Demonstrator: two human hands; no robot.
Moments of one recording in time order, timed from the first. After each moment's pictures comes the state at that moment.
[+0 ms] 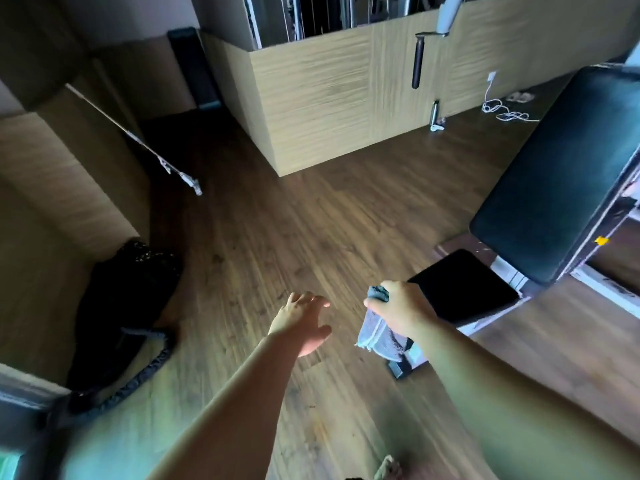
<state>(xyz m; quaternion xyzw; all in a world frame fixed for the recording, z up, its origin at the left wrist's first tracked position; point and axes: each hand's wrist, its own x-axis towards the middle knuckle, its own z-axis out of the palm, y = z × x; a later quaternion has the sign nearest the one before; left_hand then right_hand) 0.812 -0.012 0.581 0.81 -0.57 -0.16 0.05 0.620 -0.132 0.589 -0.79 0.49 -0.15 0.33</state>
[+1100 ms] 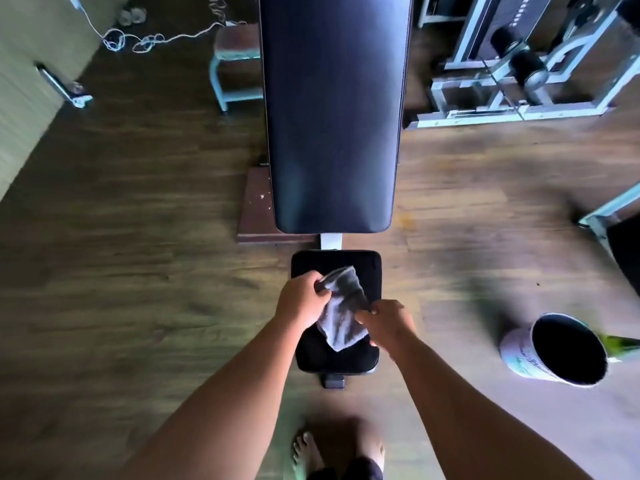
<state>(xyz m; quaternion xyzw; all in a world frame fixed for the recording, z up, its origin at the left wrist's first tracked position) 0.682 -0.522 0.427 0.48 -0.80 -0.35 0.00 0.557 -0.384 0.443 -0.21 0.86 -0.21 0.41</state>
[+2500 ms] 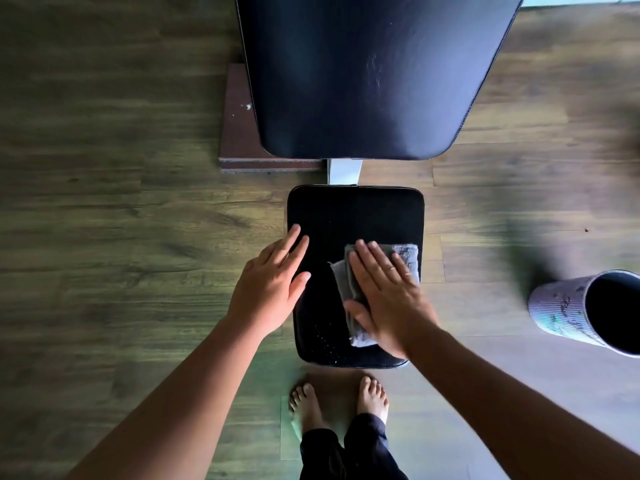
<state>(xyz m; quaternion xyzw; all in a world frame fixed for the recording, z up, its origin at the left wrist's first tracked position) 0.752 -0.567 0.253 0.31 -0.94 -0.14 0.00 0.559 -0.404 0.278 -0.62 0.77 0.03 0.16</state>
